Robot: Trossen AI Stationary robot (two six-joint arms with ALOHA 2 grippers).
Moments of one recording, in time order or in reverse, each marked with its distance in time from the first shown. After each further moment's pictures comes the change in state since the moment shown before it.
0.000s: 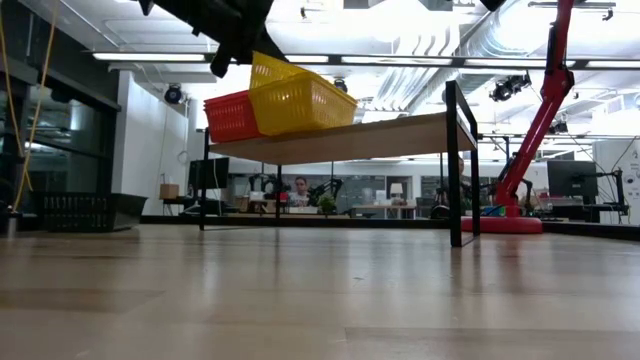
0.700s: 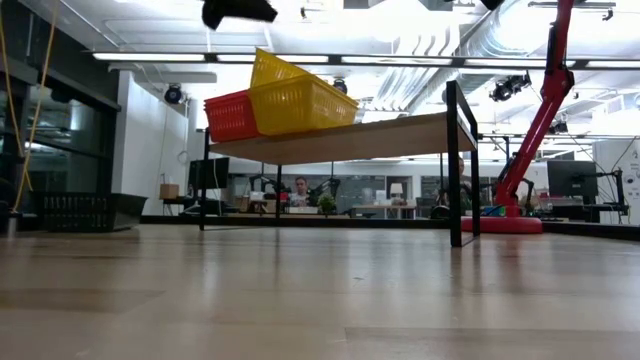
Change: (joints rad) left arm -0.185 -0.091 0.177 -0.329 0.004 0.206; right arm 0.000 0.000 0.000 0.000 0.023 -0.009
